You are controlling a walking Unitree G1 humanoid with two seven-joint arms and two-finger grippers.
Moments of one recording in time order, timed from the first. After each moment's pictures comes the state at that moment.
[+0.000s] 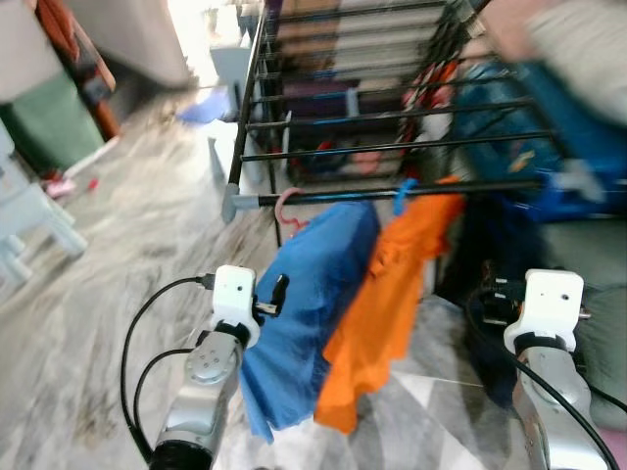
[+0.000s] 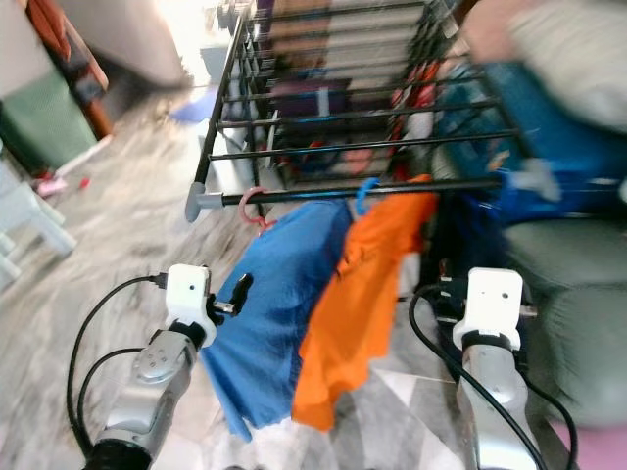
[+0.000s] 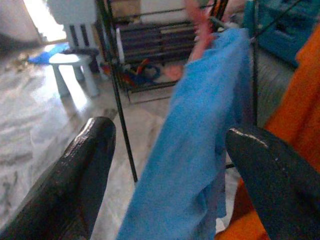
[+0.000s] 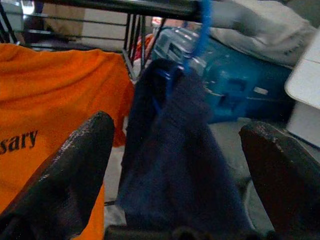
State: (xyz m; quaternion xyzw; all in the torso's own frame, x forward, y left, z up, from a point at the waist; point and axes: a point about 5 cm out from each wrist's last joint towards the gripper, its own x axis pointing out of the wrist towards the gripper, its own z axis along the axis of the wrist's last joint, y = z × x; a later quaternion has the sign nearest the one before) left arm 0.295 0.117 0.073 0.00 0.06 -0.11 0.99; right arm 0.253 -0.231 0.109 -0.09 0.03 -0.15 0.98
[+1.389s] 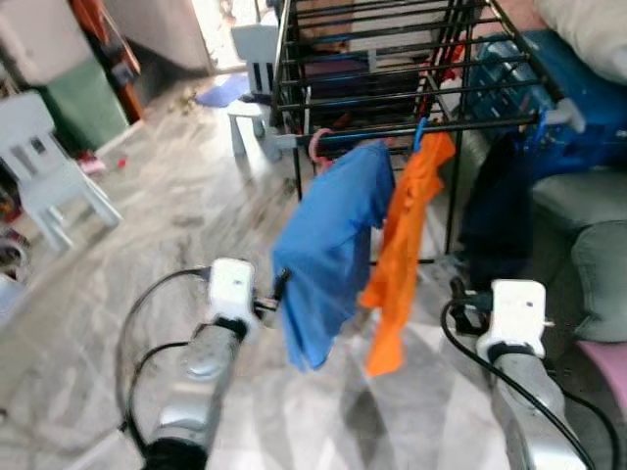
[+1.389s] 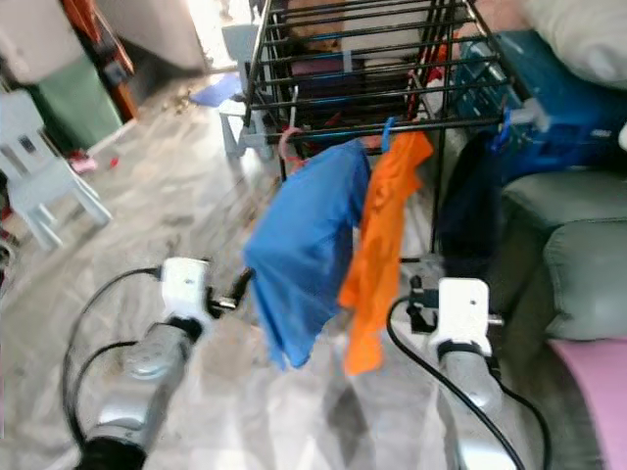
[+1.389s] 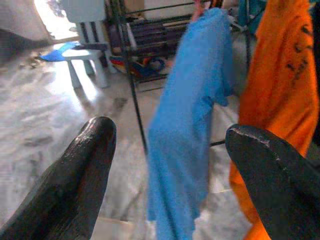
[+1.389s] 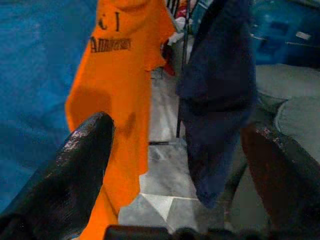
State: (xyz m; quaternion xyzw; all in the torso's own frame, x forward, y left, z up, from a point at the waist) left arm 0.293 0.122 0.081 0.00 0.04 -0.13 0.99; right arm 0.258 -0.210 0.097 -0.08 0.07 -0.10 0.99
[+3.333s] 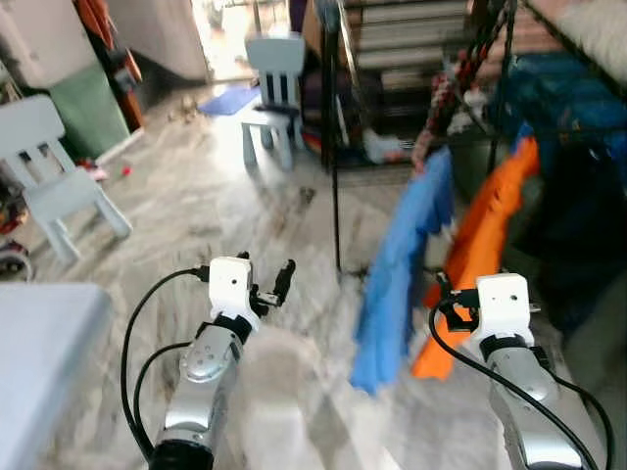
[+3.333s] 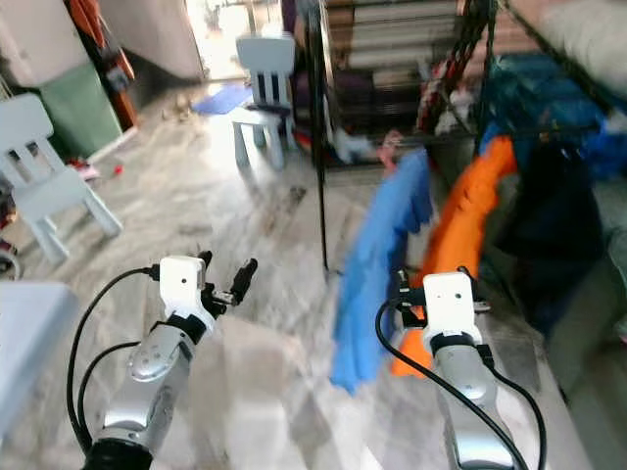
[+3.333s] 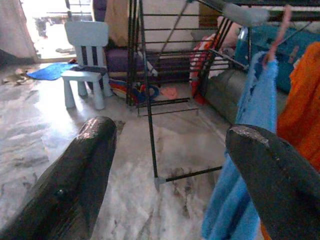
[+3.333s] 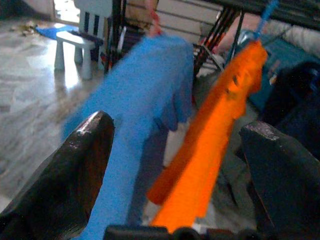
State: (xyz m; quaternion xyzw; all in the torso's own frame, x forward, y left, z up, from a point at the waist) left arm 0.291 0.115 0.084 -0.05 0.01 -0.15 0.99; right arm 0.266 -0.198 0.095 -0.12 0.04 -0.04 0.99
